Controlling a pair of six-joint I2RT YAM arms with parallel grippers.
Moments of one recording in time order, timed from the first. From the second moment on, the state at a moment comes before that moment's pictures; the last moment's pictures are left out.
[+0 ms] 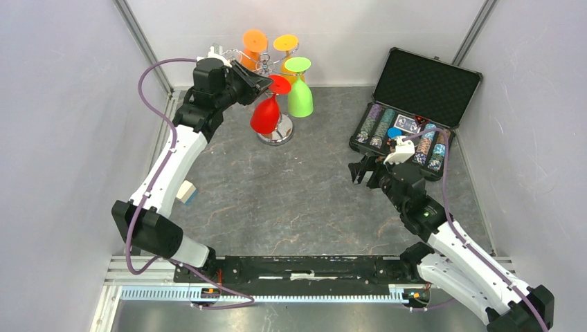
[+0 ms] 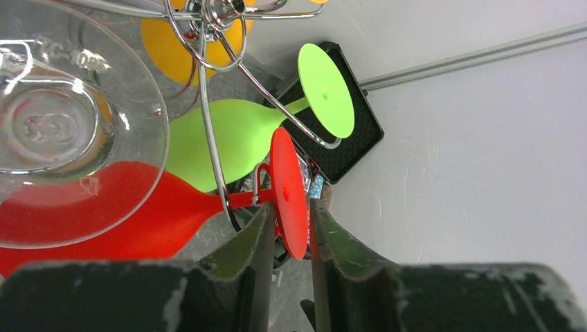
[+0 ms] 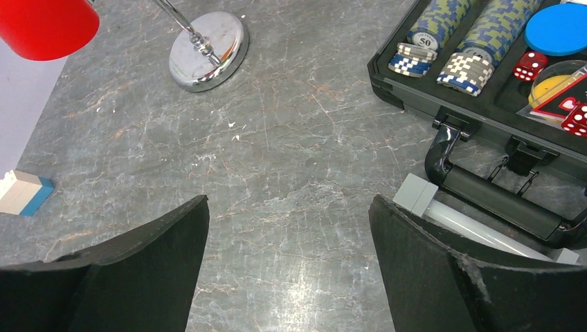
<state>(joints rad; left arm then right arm) -0.32 1.48 1.56 -0.34 0.18 -0.98 0.56 0.73 0.54 -0.10 0.23 0.45</state>
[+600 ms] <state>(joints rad) -0.32 1.52 1.56 -0.32 0.17 -0.99 0.56 0.69 0.51 -0.10 0.30 0.45</state>
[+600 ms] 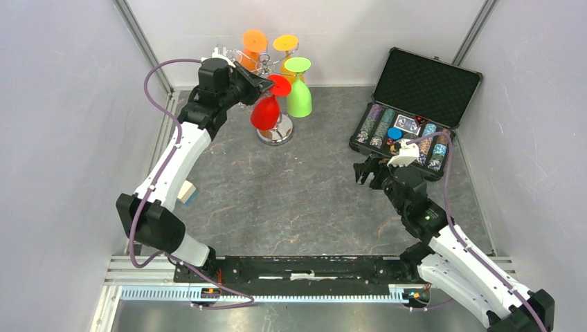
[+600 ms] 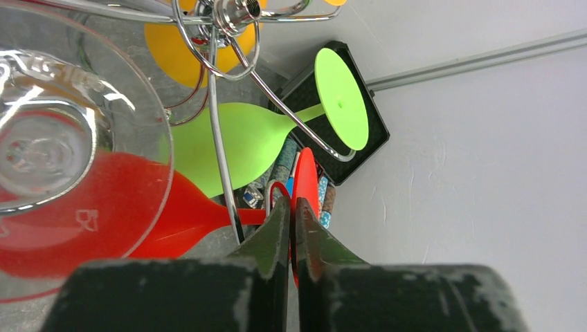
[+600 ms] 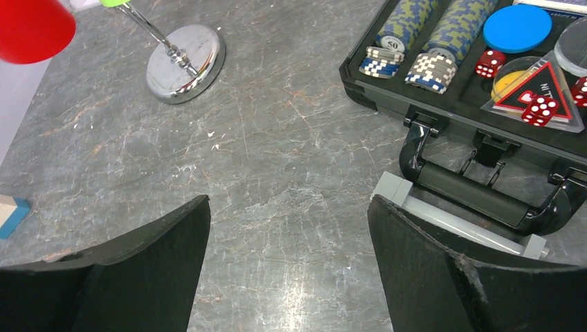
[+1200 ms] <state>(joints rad) -0.31 1.45 1.47 -0.25 0.19 -1.06 0.56 0.70 0.51 -0.10 0.32 0.45</state>
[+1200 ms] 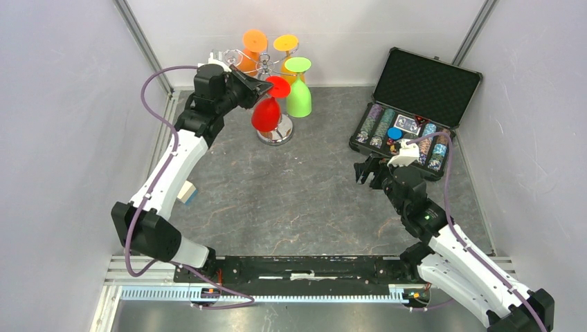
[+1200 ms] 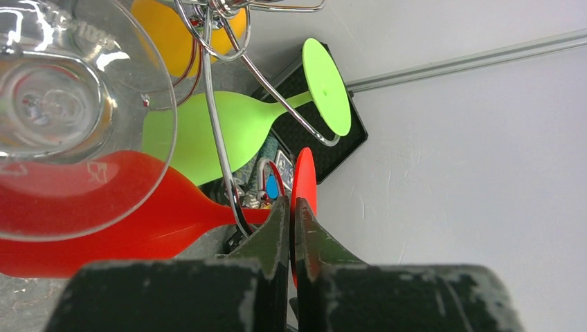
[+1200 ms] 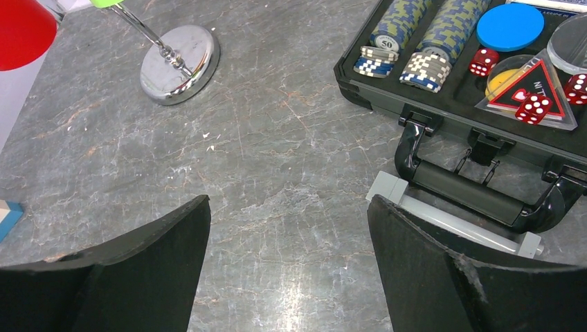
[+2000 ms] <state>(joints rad) -0.29 1.42 1.45 -0.23 0.11 -1.09 0.56 0.71 0.50 -0.10 0.31 0.45</state>
